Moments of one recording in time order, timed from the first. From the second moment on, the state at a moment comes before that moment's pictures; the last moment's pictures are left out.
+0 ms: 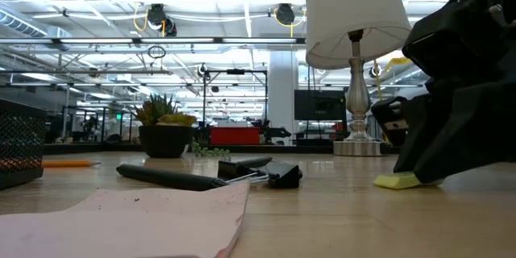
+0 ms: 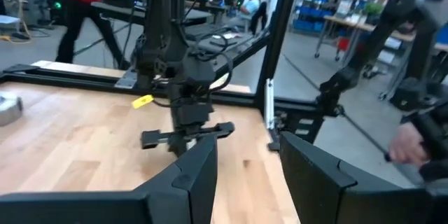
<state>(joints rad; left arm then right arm) -0.74 1.09 0.61 0.40 -0.57 -0.25 0.52 1.80 0.43 0.78 0.08 0.17</state>
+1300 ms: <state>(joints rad) -0.71 0.94 0.61 0.26 -0.66 -0.27 0.54 1.80 0.81 0.73 0.13 0.06</state>
